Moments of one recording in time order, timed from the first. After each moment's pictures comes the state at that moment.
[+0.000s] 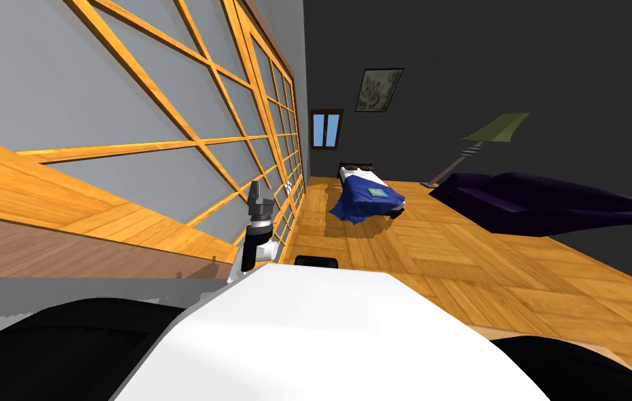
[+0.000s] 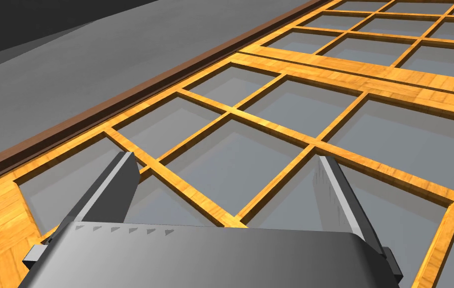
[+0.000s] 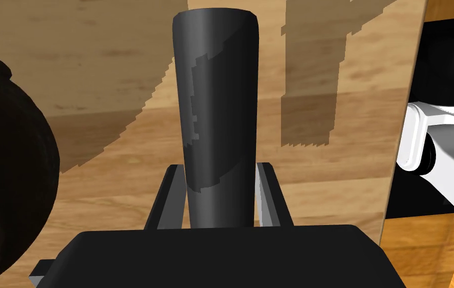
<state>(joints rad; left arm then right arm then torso) 0.46 0.00 -0.04 -2.30 -0.10 -0.45 0.07 0.89 -0.99 0.47 -0.55 0.52 -0.70 0.28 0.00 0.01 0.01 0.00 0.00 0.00</state>
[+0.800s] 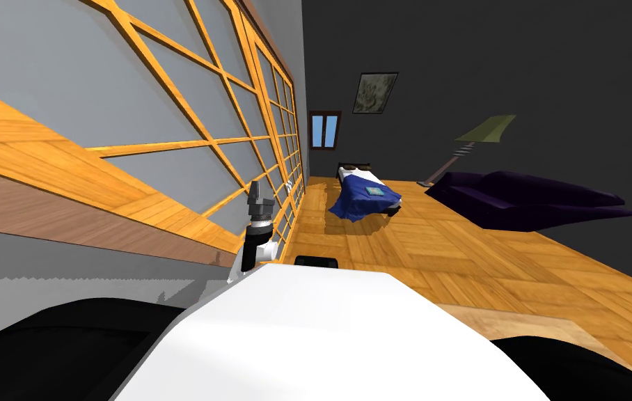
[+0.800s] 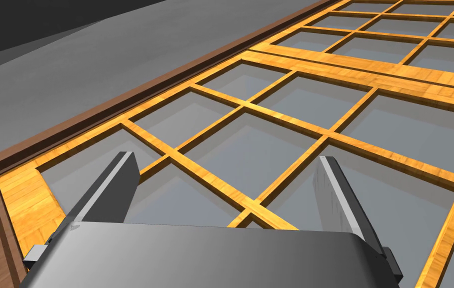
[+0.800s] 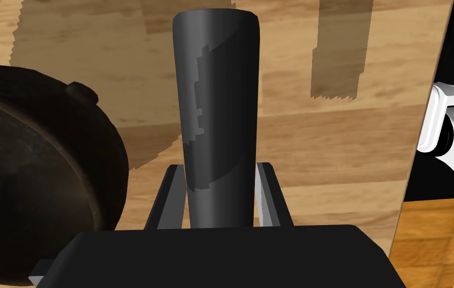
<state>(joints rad) 0.46 0.00 -0.04 -2.30 -0.10 -0.45 0.07 0.90 -1.09 0.44 -0.56 0.50 -0.76 0.25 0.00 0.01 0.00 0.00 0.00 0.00</state>
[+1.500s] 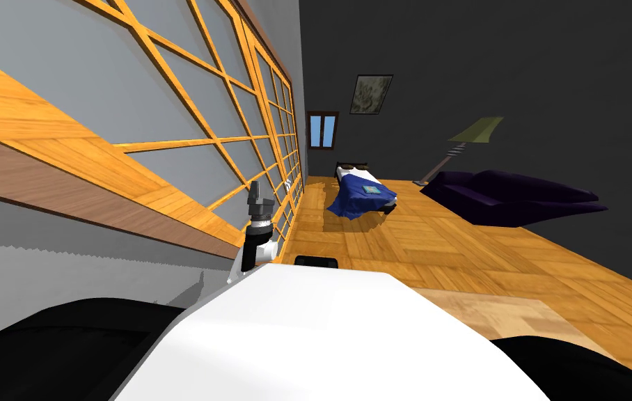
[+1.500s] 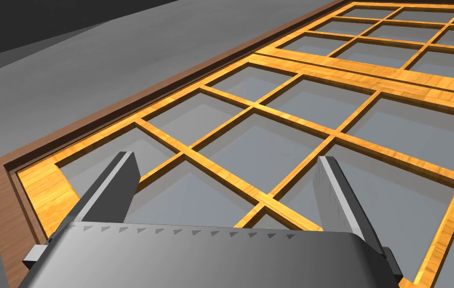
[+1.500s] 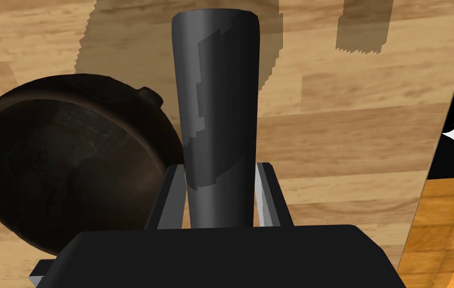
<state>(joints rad) 0.46 0.00 -0.04 -2.30 -0.10 -0.45 0.07 0.88 -1.17 0.43 -0.55 0.47 -0.84 0.21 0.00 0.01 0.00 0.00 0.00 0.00</state>
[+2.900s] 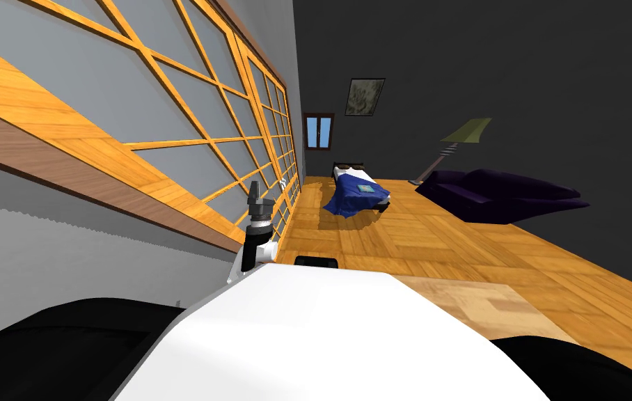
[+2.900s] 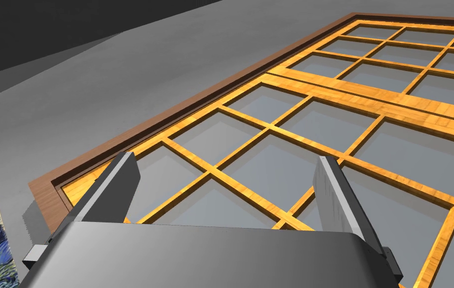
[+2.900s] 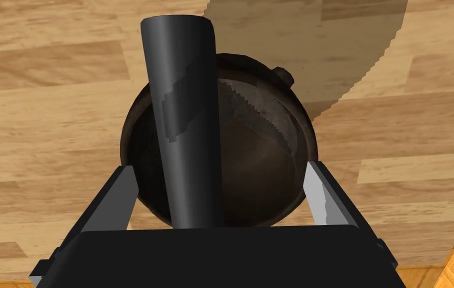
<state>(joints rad) 0.46 0.00 -0.04 -2.30 -0.10 -0.45 0.07 0.88 -1.27 0.41 -0.60 0.44 -0.89 0.17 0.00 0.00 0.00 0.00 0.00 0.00</state>
